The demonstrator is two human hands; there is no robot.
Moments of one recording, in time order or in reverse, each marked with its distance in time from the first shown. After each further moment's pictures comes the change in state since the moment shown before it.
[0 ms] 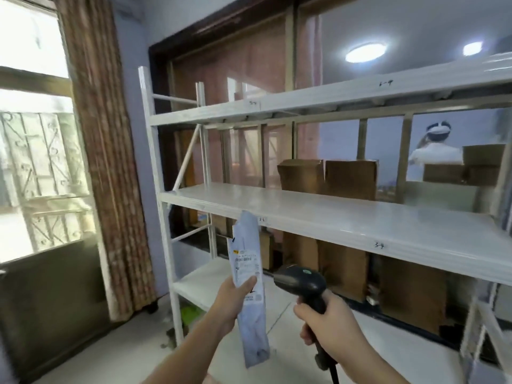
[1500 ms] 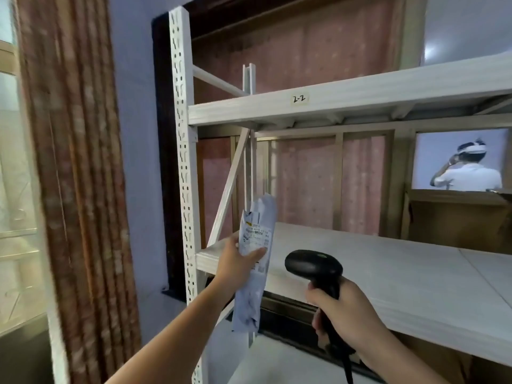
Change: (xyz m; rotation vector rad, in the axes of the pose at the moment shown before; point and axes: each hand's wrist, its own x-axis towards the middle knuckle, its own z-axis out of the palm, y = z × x) left_hand 0.574 0.155 -0.412 0.248 0.041 0.341; right_hand 0.506 -0.205 0.419 -0.057 0.109 -0.138
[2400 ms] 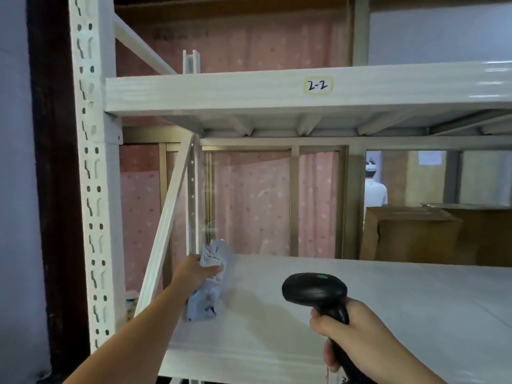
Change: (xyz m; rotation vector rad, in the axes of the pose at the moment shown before) left_hand 0.277 -0.080 0.027 0.355 -0.265 -0.046; right_hand 0.133 -0.004 0.018 -0.080 0.152 0.186
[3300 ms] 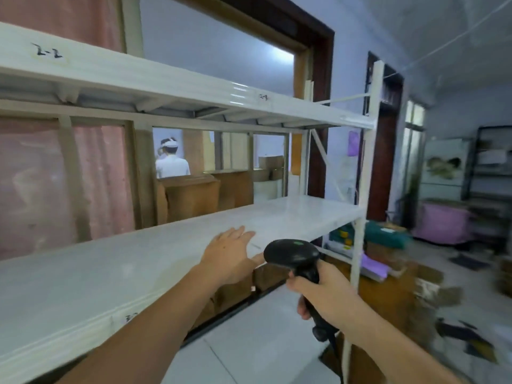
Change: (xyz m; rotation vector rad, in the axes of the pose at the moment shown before) left_hand -0.326 0.254 0.216 0.420 -0.577 1.117; right_hand -0.271 0.038 -0.083 -0.064 0.836 0.289
